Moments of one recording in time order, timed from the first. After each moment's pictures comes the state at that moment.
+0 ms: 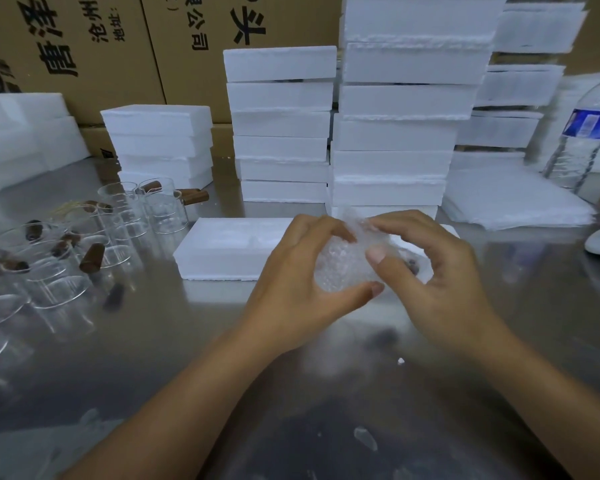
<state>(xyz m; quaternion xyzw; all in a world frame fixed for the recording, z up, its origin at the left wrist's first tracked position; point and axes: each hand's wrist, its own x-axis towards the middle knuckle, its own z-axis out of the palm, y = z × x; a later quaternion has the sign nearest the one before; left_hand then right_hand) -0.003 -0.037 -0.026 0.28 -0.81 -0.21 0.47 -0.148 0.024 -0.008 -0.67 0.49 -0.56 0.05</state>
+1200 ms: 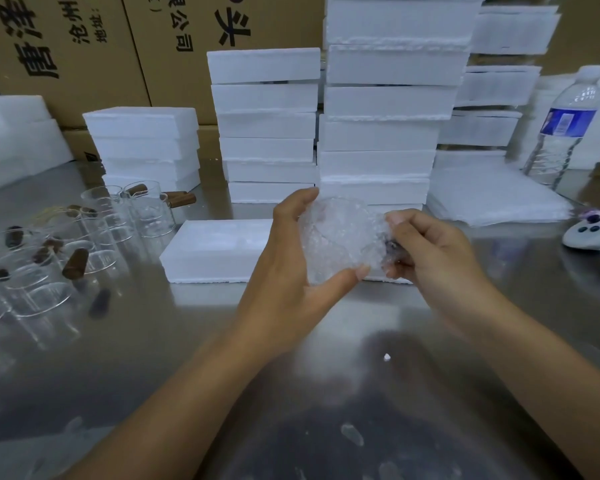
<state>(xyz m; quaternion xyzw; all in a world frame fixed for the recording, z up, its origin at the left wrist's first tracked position) -0.007 -0.032 -0.024 0.25 -0.80 -0.21 0.50 -0.169 0.012 -0.004 -0.48 0.52 -0.64 0.31</state>
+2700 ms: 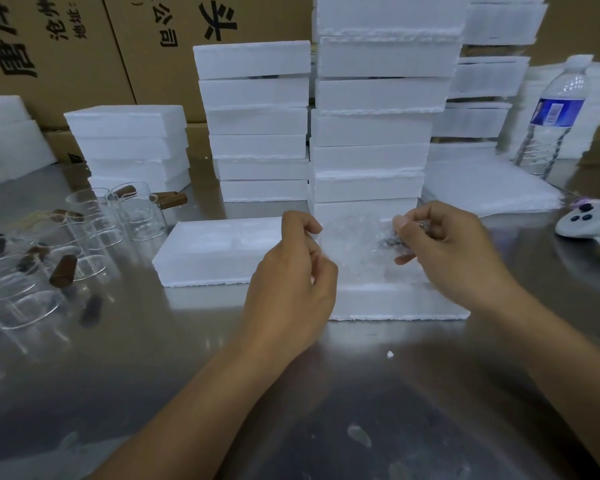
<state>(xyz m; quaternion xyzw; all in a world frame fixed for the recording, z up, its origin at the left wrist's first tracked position) -0.013 -0.032 -0.031 0.34 -0.80 -0.22 0.45 -0.193 0.011 -0.008 -0.52 0.66 -0.53 0.11</state>
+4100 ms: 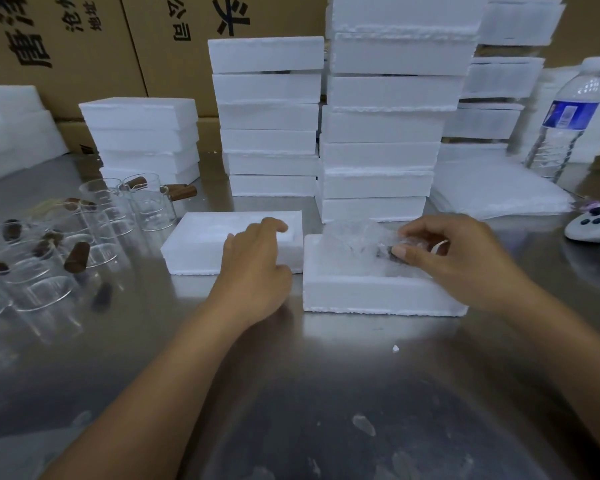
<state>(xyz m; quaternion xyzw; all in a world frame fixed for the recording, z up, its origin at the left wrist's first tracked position) 0.018 -0.071 -0.029 0.50 -0.81 -0.16 0.27 -0.210 0.011 -0.013 -0.64 0.66 -0.40 0.04</state>
